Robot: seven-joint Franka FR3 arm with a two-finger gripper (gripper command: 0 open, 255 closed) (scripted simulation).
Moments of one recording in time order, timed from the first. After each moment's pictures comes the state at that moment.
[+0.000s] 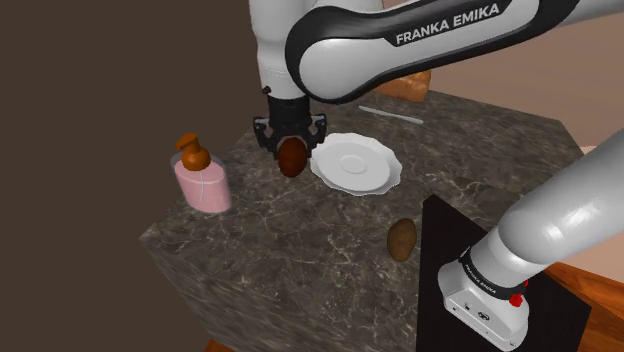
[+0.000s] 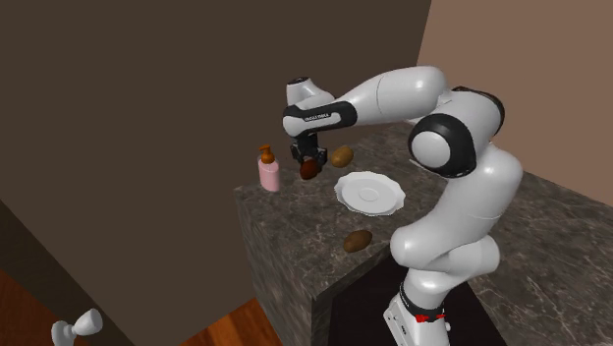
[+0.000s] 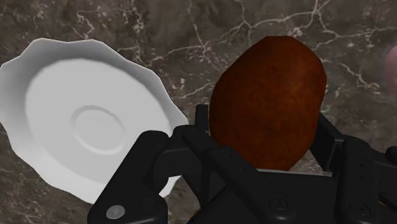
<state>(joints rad) -0.18 -0.10 0.81 -2.06 -0.06 1.94 1.21</state>
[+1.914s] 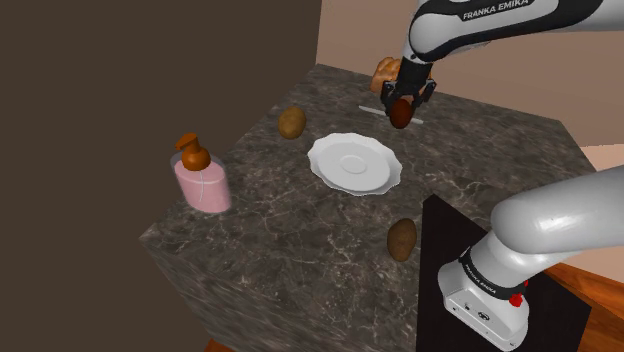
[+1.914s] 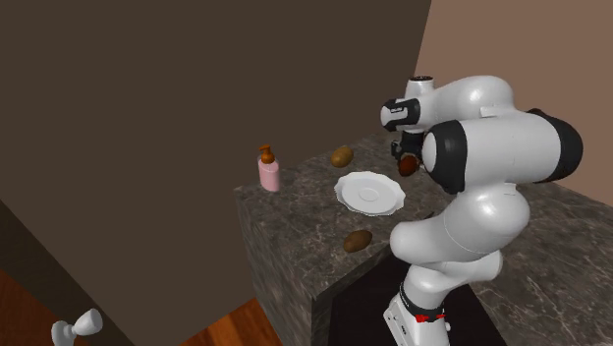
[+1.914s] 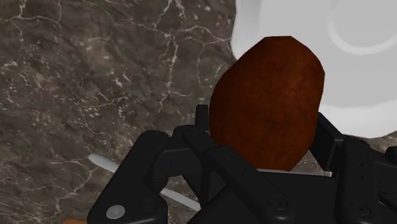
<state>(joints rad) -0.39 -0.43 0.22 -2.44 -0.03 2.08 0.38</state>
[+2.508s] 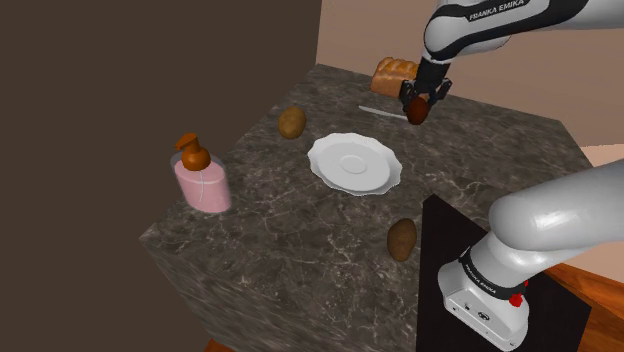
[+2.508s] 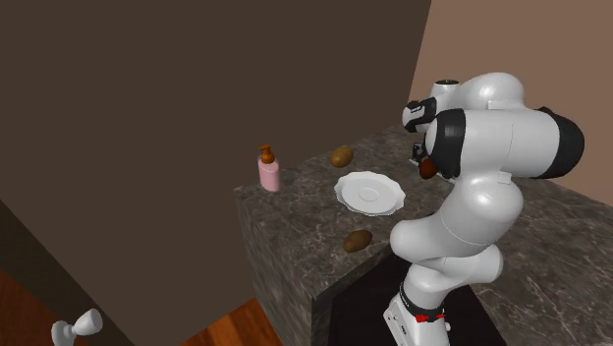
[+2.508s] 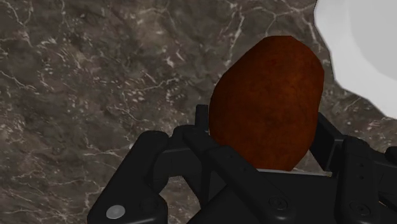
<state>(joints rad) -0.47 -0.36 0.11 -2.42 -0.08 2.14 0.23</state>
